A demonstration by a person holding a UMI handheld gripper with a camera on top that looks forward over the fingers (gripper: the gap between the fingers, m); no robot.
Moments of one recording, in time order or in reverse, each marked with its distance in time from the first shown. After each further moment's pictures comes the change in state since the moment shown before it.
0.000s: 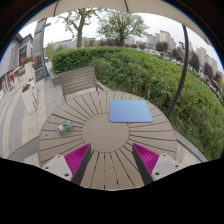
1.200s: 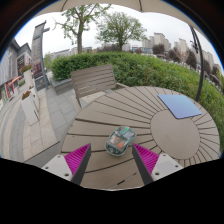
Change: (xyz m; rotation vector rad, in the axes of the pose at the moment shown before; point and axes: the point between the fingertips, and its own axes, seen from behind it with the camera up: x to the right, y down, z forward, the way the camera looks) arm -0.280 0.011 0.195 0.096 -0.019 0.078
